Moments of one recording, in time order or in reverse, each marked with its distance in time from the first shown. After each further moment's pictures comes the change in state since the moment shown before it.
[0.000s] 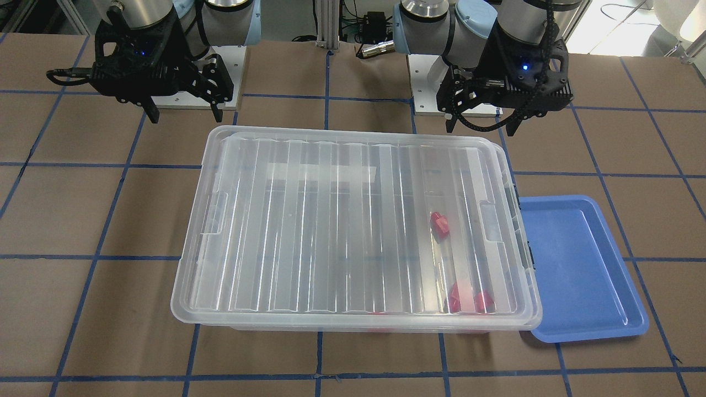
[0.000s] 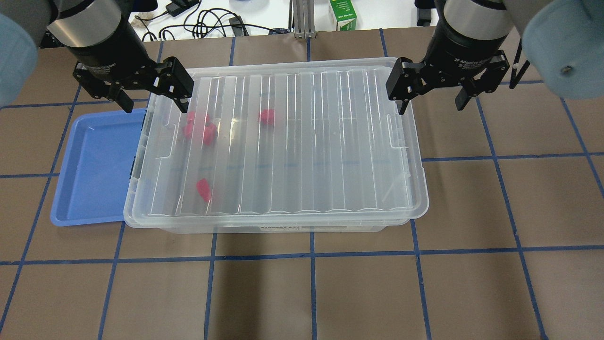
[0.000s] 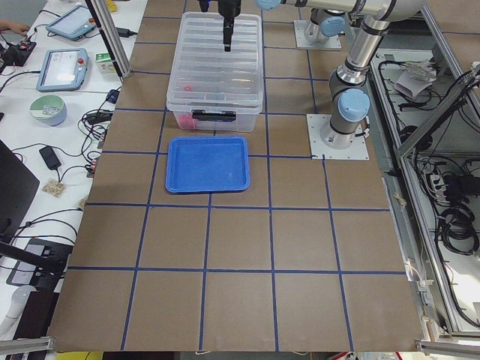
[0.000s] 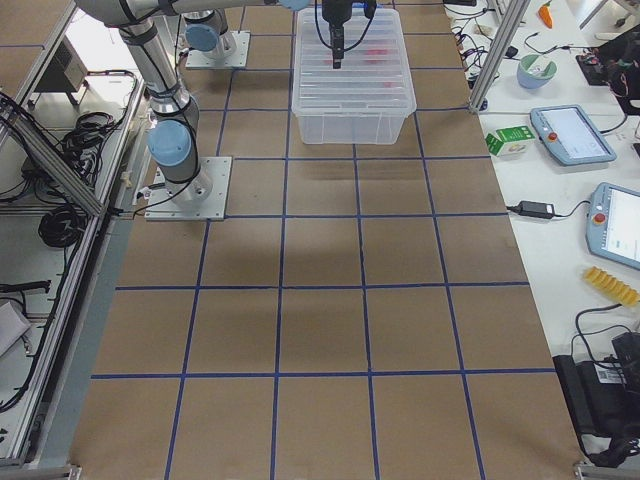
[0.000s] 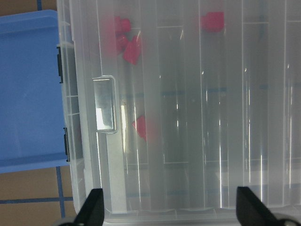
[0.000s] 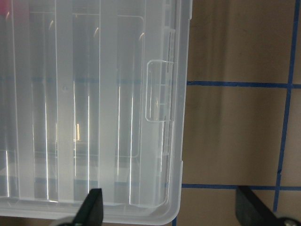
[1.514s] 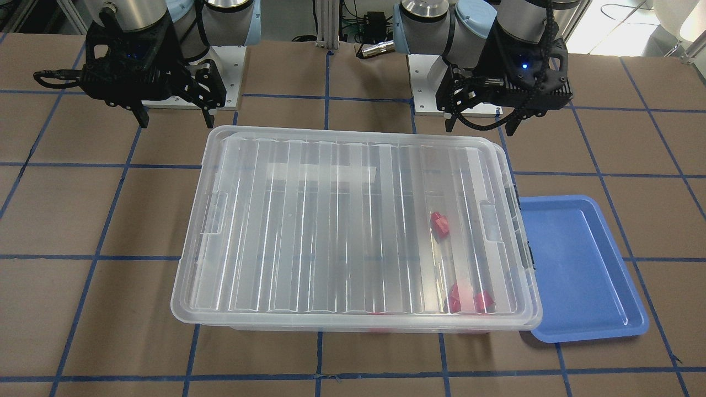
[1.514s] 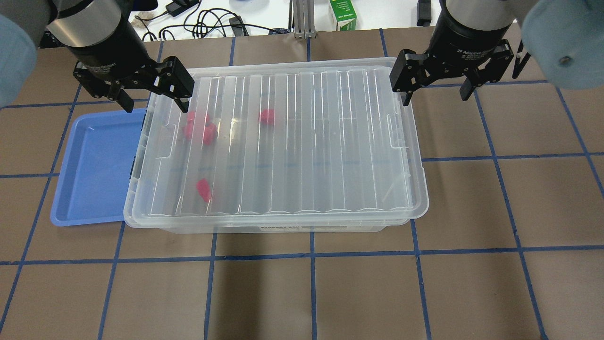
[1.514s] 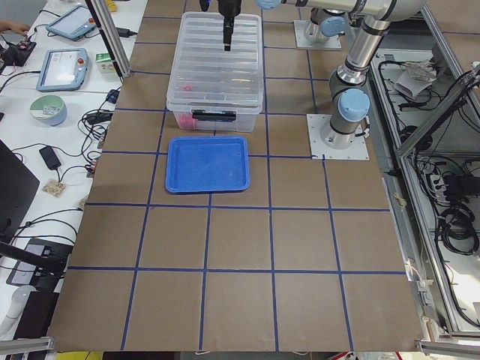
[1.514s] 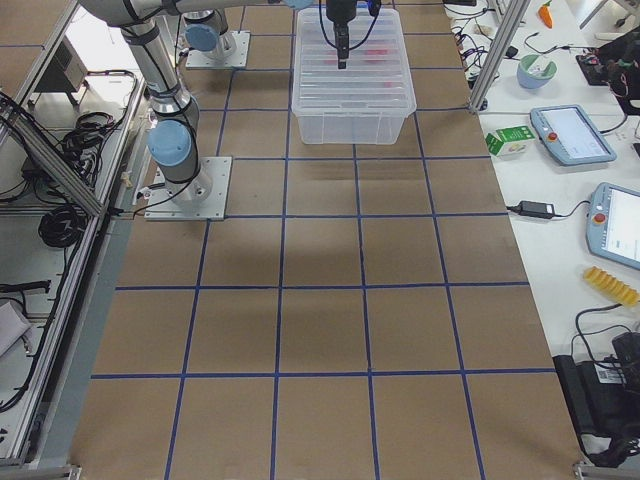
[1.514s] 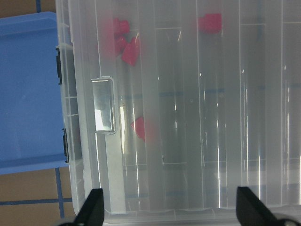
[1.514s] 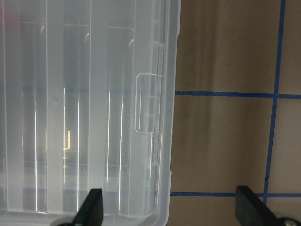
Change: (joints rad) left arm -0.001 0.001 0.000 0.002 -0.002 0.002; right arm -0.003 0.031 0.001 -0.019 -0.048 -0.007
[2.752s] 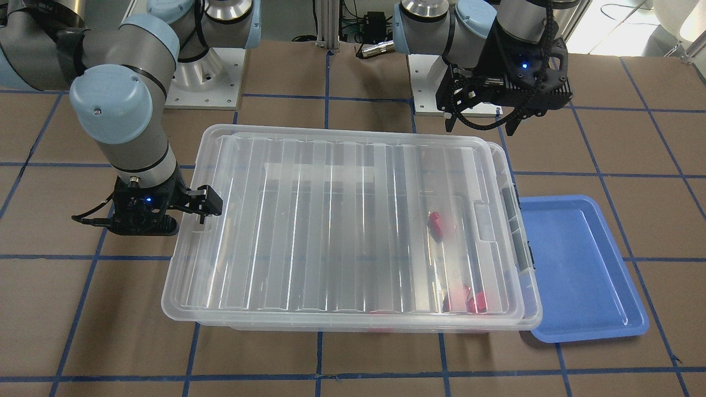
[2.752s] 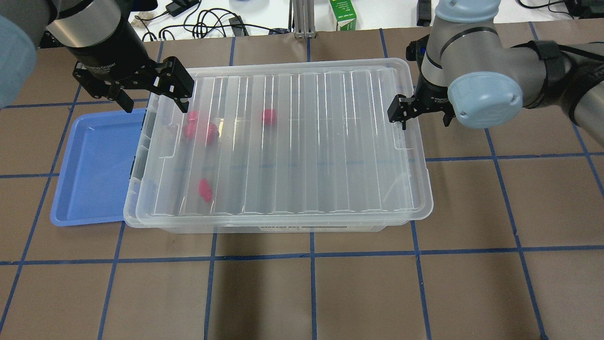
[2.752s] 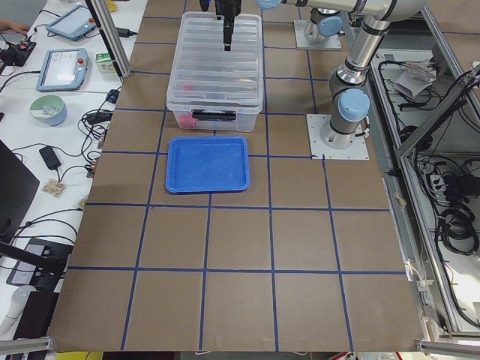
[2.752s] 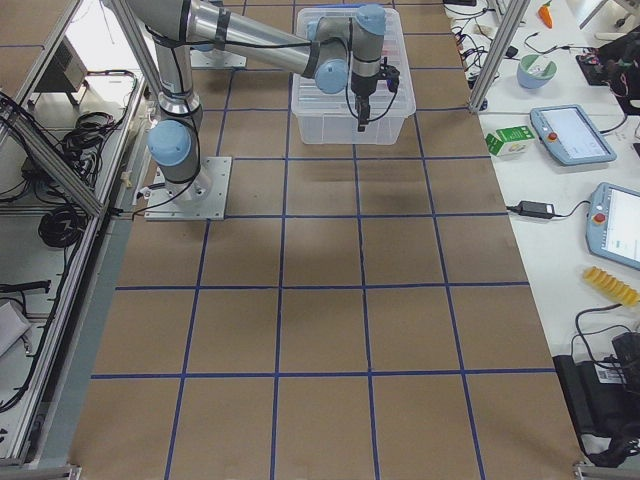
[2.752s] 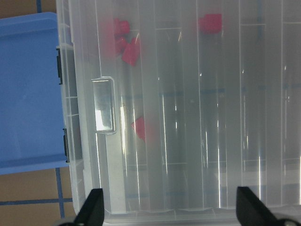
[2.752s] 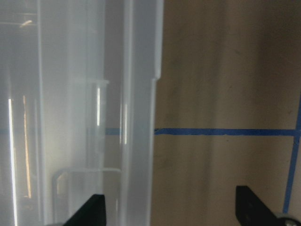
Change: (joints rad) left arm 0.000 0.000 -0.001 0.000 0.000 -0.001; right arm -0.073 0.208 0.207 -0.398 -0.072 -0.082
